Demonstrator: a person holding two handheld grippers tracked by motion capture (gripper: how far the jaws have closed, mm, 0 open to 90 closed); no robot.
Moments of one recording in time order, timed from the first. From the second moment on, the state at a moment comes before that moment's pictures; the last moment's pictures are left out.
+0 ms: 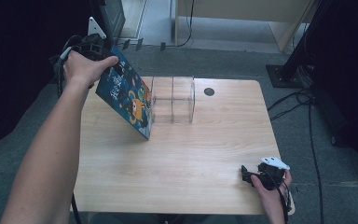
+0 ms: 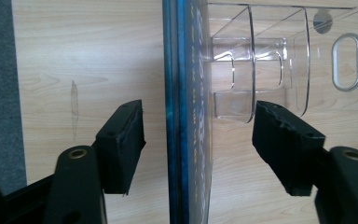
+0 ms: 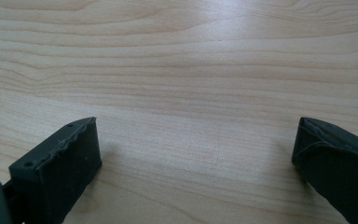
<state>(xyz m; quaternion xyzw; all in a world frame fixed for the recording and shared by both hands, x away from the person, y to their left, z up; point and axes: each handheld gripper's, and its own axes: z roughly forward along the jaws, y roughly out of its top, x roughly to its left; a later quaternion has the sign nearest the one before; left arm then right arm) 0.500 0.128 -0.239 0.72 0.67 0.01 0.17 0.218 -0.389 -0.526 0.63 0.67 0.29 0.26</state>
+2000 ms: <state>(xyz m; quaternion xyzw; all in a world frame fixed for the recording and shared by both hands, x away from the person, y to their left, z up) 0.392 0.194 -0.243 0.76 0.63 0.01 0.16 0.218 -0.389 -0.526 0.64 0.67 0.29 0.26</state>
